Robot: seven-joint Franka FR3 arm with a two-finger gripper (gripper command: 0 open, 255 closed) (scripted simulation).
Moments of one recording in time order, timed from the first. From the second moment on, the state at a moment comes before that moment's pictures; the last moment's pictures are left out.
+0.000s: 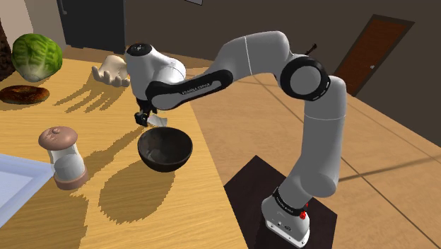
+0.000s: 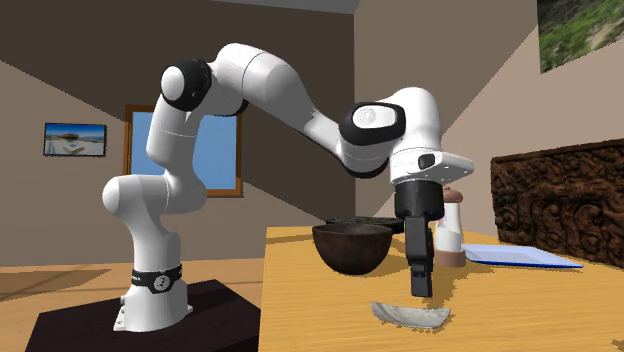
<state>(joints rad) 0.16 0.47 0.33 -1.67 -0.54 2.10 0.28</state>
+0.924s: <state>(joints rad) 0.07 0.55 0.31 -1.60 -0.36 2.20 0.43</state>
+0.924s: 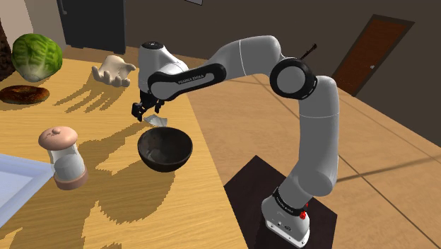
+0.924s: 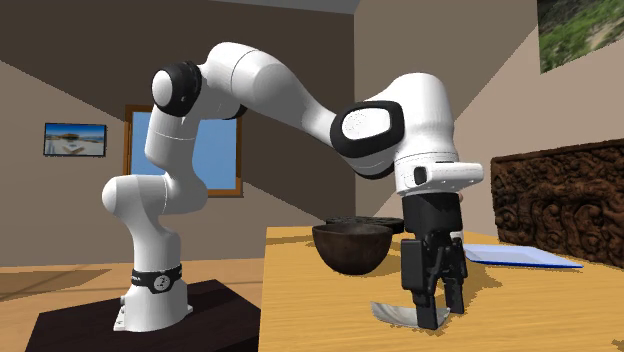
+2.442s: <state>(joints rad) 0.06 0.51 0.33 -1.56 -0.33 2.12 0.40</state>
